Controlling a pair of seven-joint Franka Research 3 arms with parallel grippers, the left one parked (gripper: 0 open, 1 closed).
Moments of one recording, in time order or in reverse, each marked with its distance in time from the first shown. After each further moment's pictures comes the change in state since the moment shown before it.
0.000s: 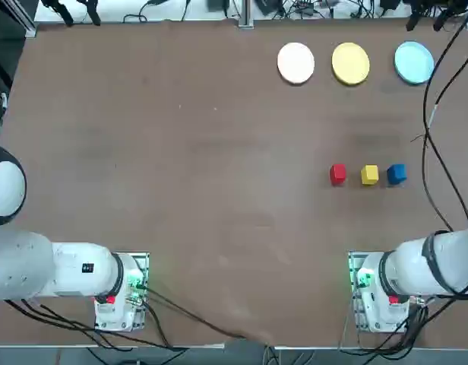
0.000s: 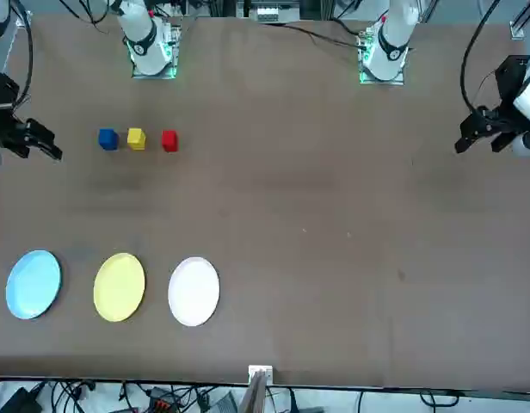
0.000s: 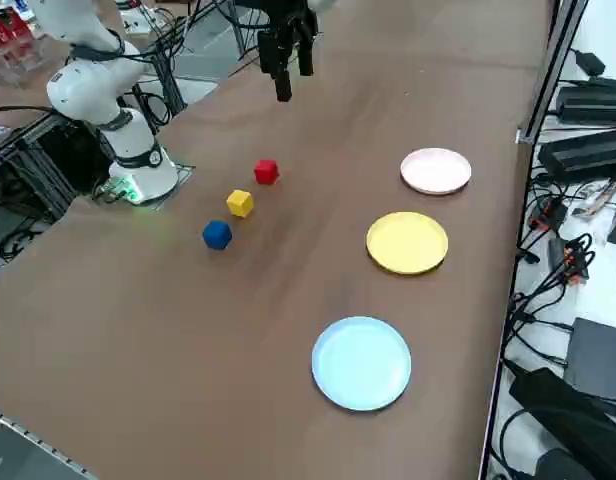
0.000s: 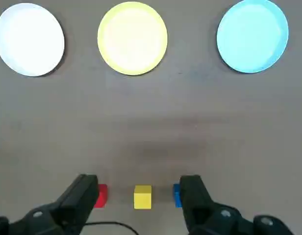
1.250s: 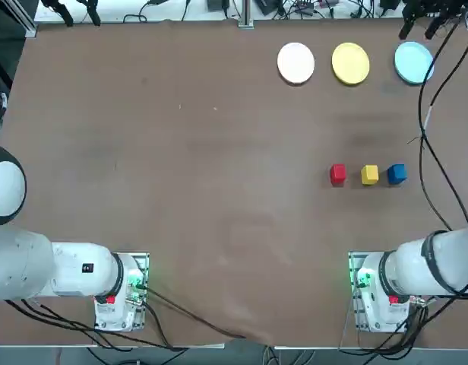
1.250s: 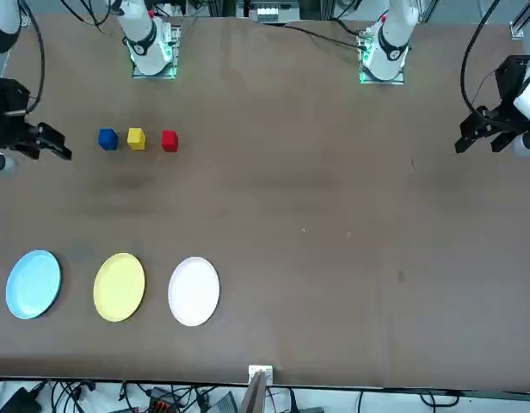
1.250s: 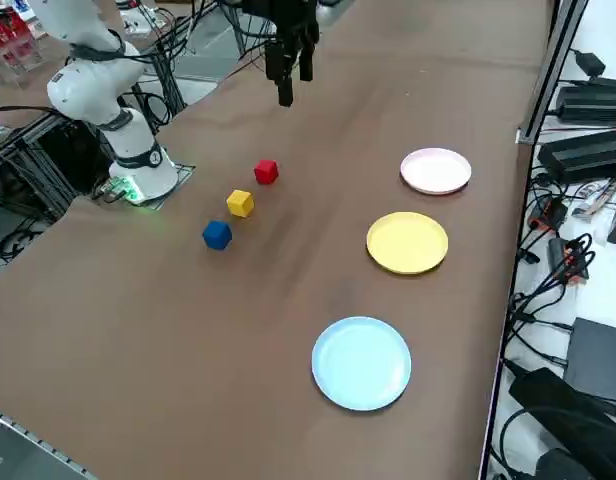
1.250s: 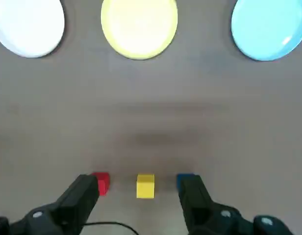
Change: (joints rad) arm 0.028 0.040 0.001 -0.001 0.000 -0.054 -0.003
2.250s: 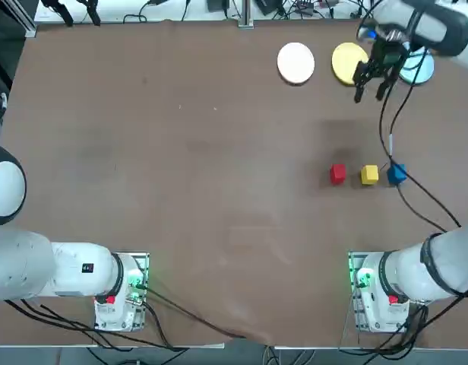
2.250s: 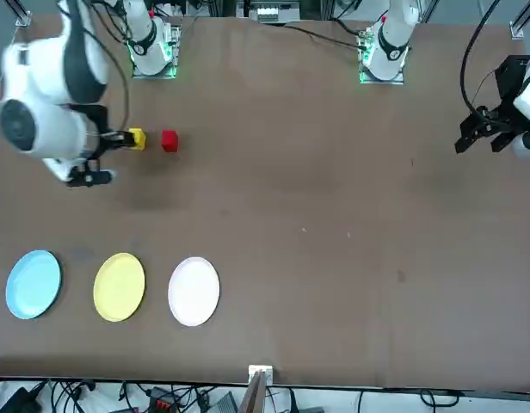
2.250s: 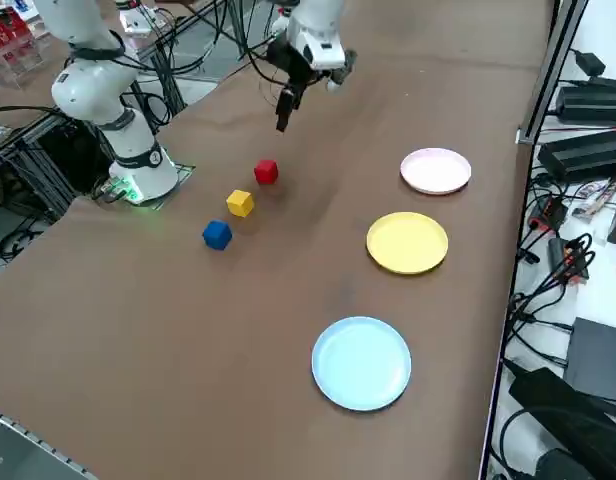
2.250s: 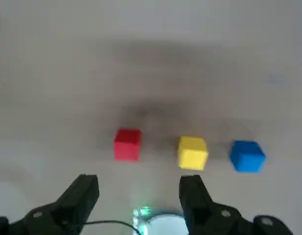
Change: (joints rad) arm 0.180 0.016 0.021 -0.357 0.073 0.129 0.100
